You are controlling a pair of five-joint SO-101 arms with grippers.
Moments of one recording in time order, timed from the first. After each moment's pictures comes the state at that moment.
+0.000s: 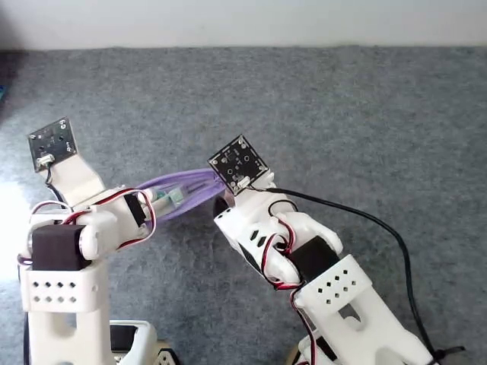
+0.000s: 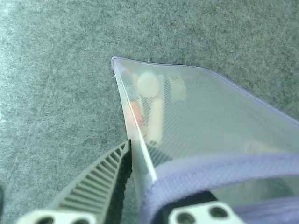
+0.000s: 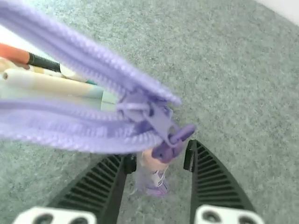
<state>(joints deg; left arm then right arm) -3.7 -46.2 25.5 96.6 31.9 -37.3 -46.3 48.3 45.8 5.1</state>
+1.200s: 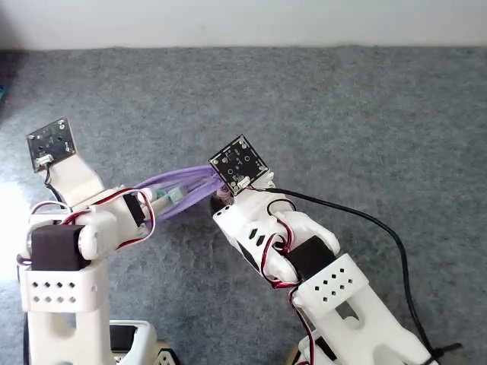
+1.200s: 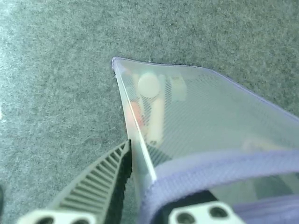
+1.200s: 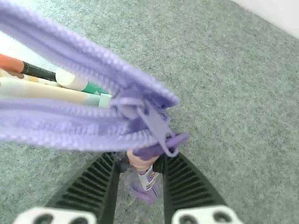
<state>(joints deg) -3.9 -46.2 25.5 96.6 31.9 -37.0 -45.6 50.6 40.8 5.1</state>
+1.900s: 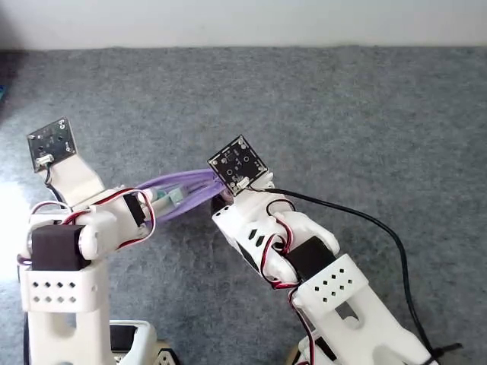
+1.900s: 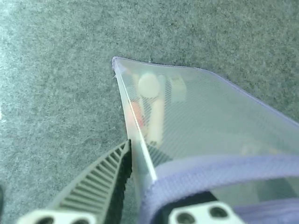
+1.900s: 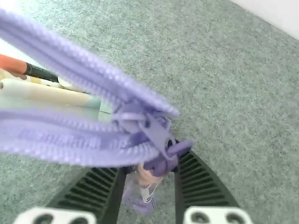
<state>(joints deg) -3.9 -46.2 25.5 96.6 31.9 -37.3 -45.6 50.6 40.7 5.1</state>
